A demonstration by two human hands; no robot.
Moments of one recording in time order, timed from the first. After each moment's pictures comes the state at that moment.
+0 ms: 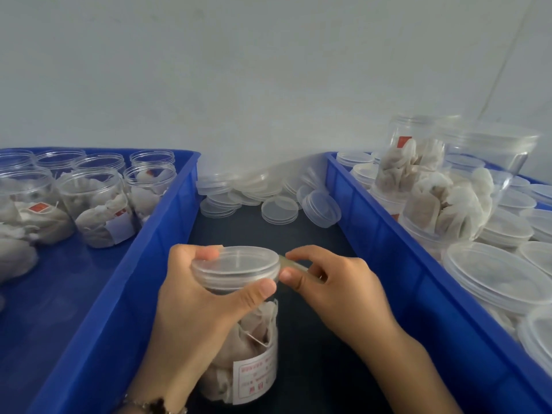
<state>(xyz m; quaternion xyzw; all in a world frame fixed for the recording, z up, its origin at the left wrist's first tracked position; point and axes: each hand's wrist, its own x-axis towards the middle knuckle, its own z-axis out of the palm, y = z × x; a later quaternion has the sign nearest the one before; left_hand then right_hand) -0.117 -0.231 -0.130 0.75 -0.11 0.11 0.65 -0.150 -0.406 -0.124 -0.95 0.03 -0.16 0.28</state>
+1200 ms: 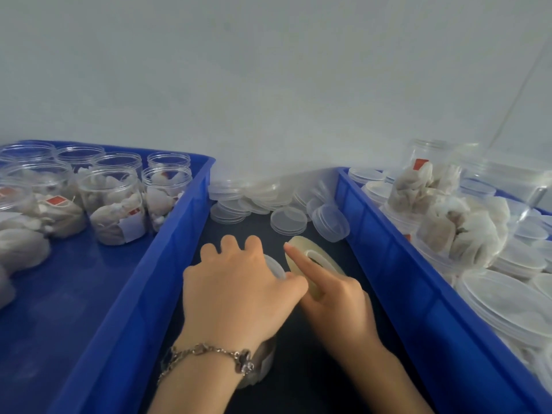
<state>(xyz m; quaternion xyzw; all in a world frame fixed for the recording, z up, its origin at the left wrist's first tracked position) -0.110 -0.258 -0.090 0.98 -0.10 0.08 0.13 -0.132 -0.393 -0.145 -0.93 0.01 -0.23 0.29</state>
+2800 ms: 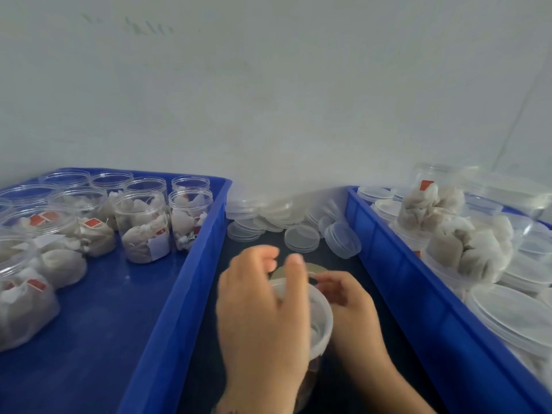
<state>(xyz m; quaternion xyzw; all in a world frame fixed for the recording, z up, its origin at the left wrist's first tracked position) -0.147 -0.256 -0.092 0.80 -0.05 0.22 0.55 -0.143 -0.367 -0.126 -0.79 0.17 -0.16 0.57</state>
